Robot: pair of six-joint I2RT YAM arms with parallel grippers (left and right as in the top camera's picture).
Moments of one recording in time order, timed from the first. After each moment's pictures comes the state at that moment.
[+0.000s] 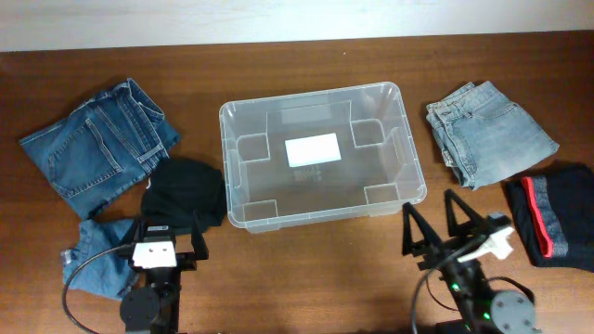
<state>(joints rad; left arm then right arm) 0.02 0.02 0.02 -0.08 -0.03 0.06 0.10 0.01 0.23 -0.08 -0.21 0.52</state>
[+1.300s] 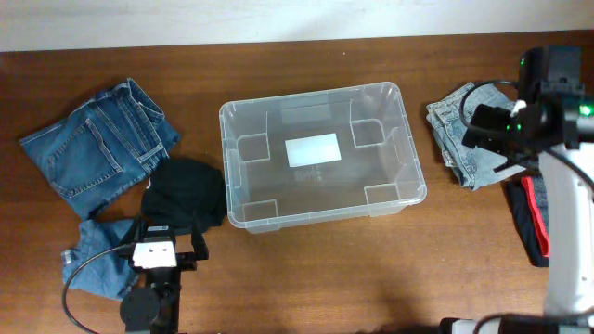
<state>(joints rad) 0.02 0.01 0.02 -0.08 -0.03 0.07 -0.15 1.54 1.71 -1.38 0.19 0.32</state>
